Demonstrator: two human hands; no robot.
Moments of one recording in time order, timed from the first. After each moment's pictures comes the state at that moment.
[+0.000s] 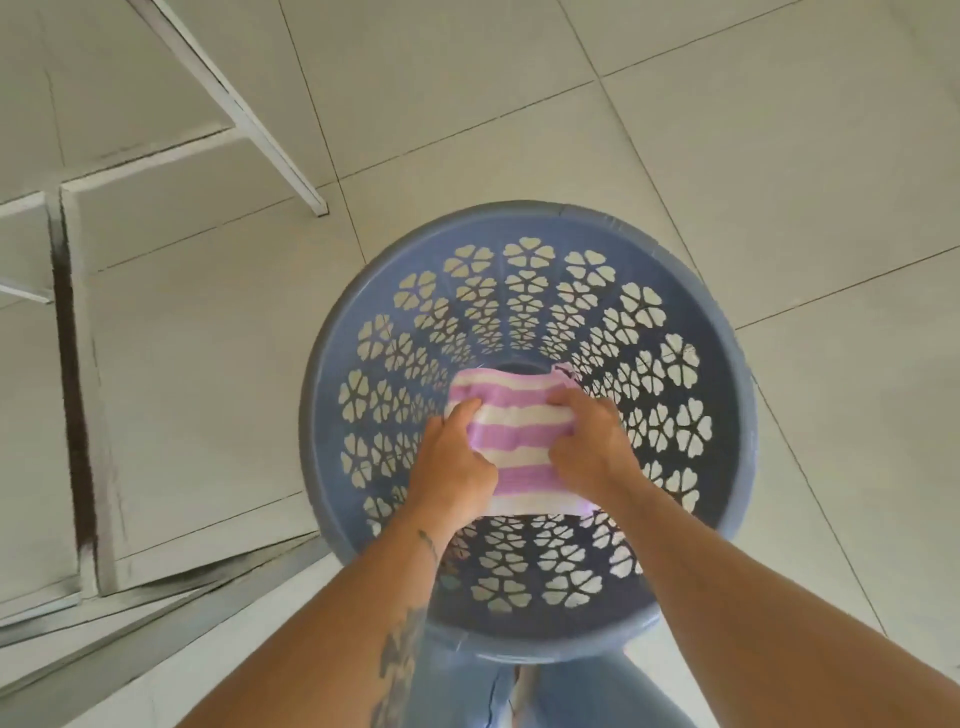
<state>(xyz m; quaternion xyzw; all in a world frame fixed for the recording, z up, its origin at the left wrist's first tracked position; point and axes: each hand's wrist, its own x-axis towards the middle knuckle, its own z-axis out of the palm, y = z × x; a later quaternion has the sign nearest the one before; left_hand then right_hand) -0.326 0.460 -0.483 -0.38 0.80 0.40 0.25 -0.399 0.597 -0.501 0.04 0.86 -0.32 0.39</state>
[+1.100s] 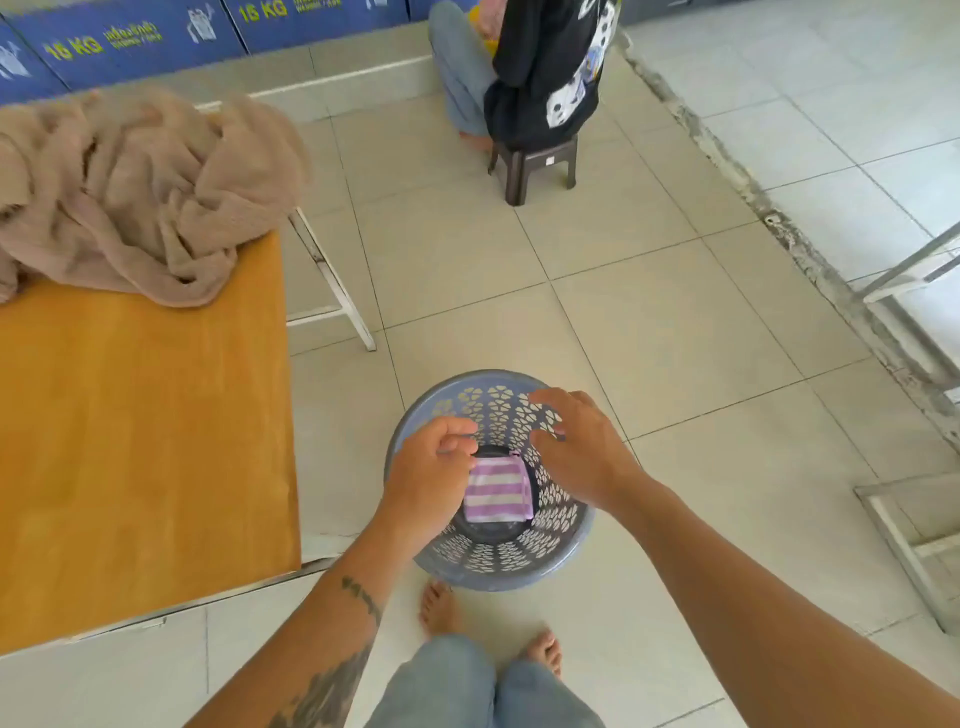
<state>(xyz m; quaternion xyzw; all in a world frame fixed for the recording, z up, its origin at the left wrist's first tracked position) -0.285 0.475 -0.091 -0.34 0.75 0.56 0.07 -0.386 0.632 -0.098 -0.14 0.89 -0.34 0.26</state>
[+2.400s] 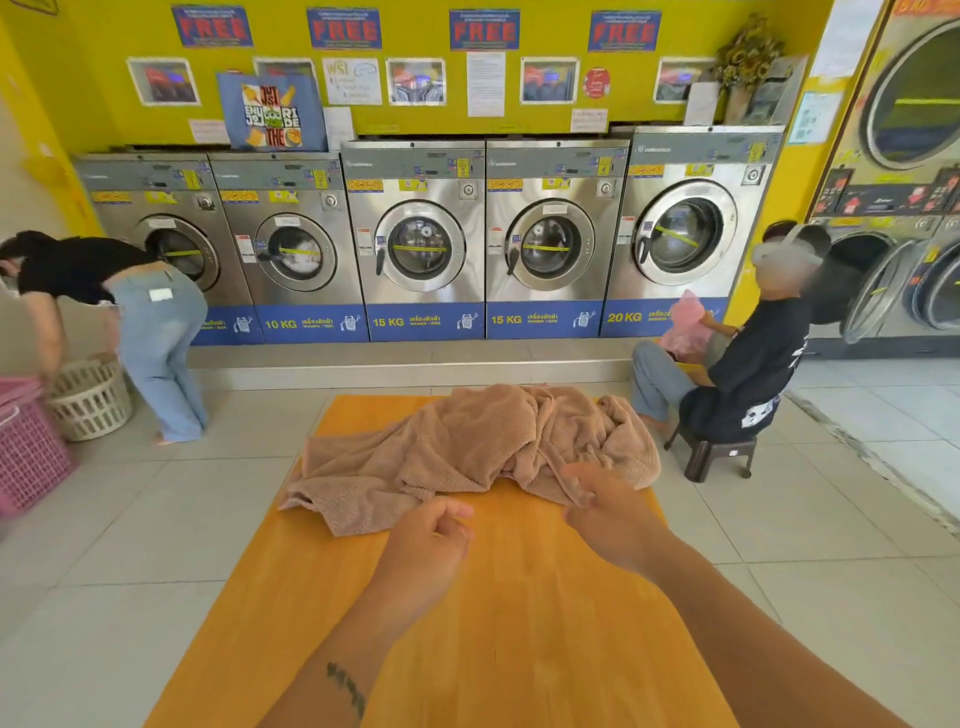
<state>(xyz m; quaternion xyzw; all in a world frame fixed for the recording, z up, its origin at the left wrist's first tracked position) -0.013 0.056 0.113 -0.32 0.78 0.52 -0.14 -0.191 0.207 0.120 -0.34 0.86 -0.34 0.18</state>
